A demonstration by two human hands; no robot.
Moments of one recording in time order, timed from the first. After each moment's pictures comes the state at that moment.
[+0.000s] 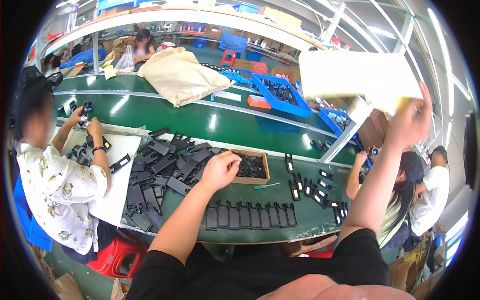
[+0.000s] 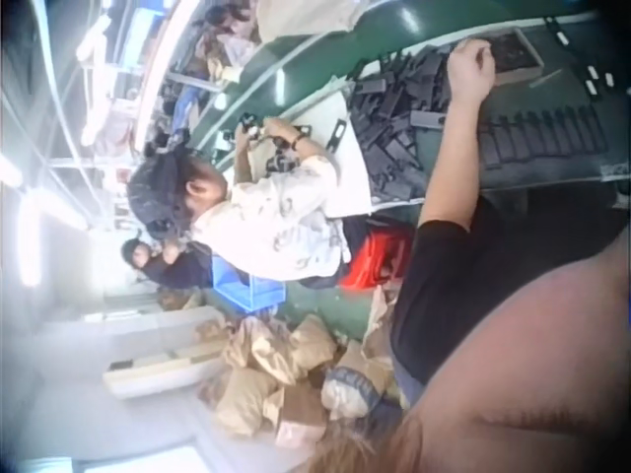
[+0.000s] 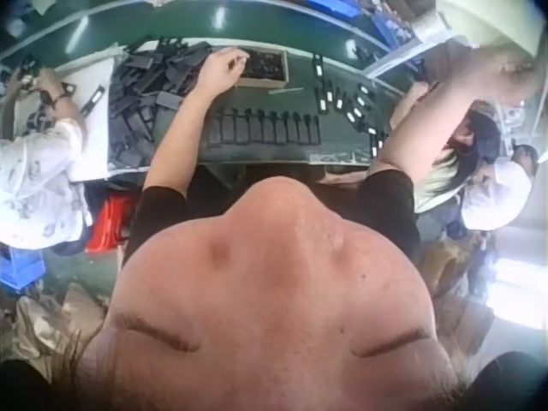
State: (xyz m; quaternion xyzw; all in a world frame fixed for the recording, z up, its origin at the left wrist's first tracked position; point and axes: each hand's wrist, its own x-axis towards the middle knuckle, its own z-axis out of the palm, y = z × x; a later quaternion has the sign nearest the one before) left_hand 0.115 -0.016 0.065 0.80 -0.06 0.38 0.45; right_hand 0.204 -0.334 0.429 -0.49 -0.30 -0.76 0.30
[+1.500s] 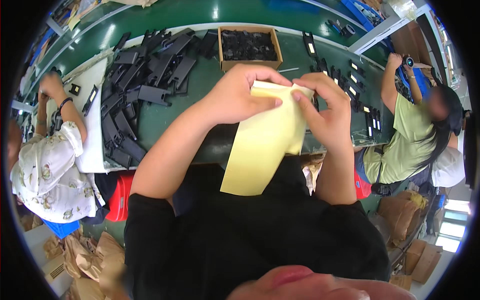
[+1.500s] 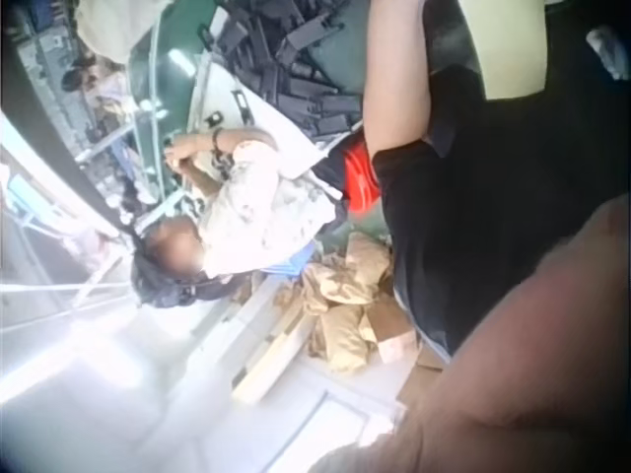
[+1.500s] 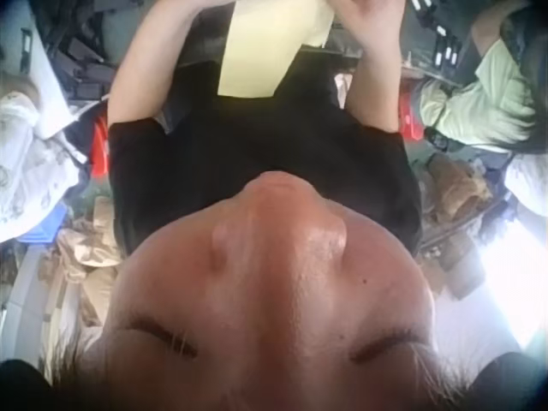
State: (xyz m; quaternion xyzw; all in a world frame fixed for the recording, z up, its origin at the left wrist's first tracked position) left_hand 0.084 -0.091 0.083 0.71 -0.17 0.02 0.68; right_hand 0.137 -0.314 0.120 -0.79 -0.43 -0.13 0.41
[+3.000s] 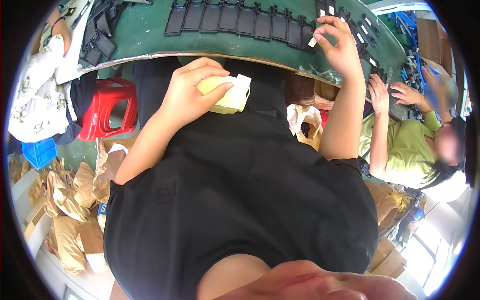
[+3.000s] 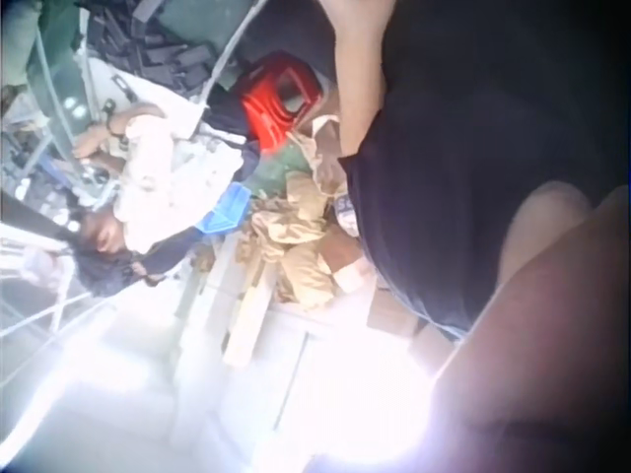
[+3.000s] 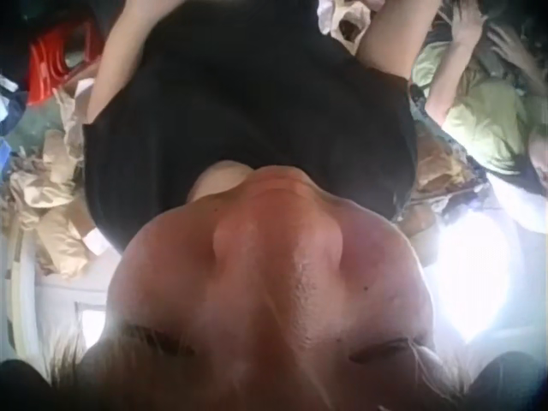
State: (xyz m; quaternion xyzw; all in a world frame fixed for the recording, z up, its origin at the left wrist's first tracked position) left_hand -0.096 -0.200 0.009 0.85 0.03 0.19 0.49; right_hand 0.211 -0.442 0.039 -0.82 -0.51 -0.05 0.25
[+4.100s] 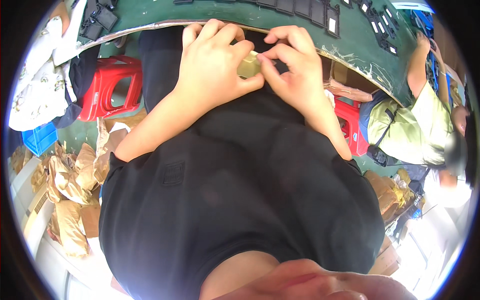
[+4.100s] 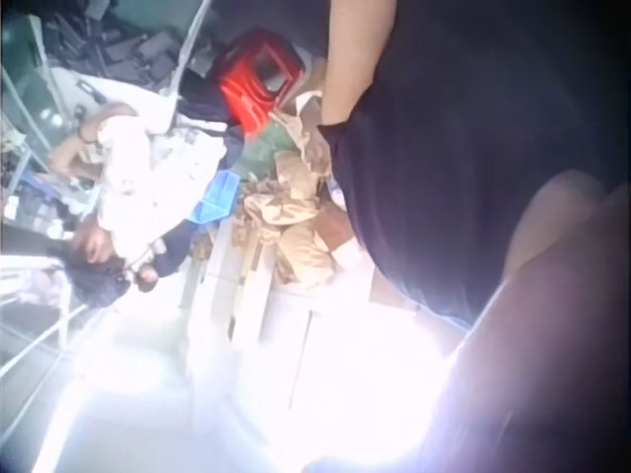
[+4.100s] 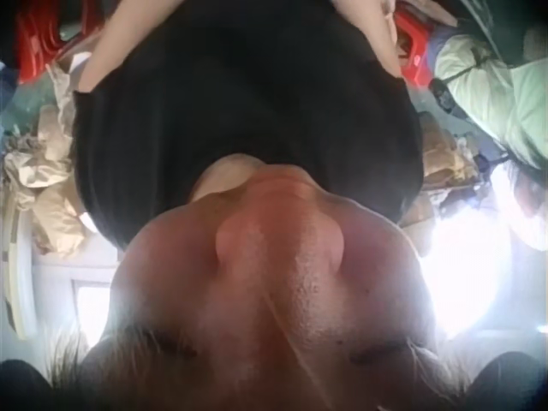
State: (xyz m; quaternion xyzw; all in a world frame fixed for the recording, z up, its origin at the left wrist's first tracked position) left_hand -0.091 -0.223 0.018 0.95 0.02 0.27 0.16; right_hand 0.030 -0.382 0.020 -0.72 -0.56 -0.05 0.41
